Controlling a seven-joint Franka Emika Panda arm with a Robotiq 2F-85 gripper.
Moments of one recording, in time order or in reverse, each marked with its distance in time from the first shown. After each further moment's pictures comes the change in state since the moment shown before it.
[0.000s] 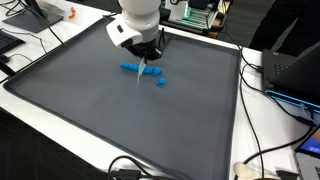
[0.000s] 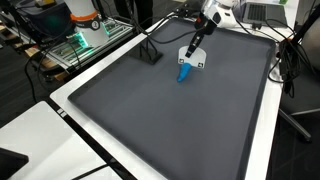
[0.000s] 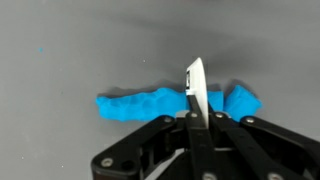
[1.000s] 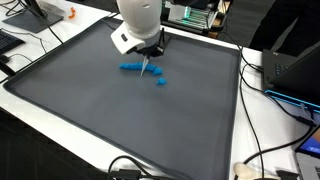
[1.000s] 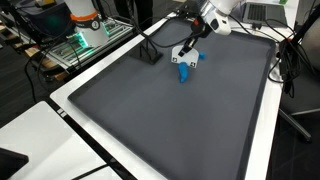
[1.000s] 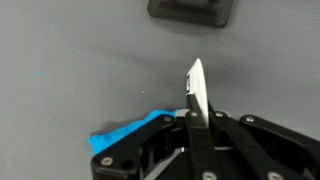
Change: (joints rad) arm 0.000 0.049 0.009 0.059 0.000 -0.175 -0.070
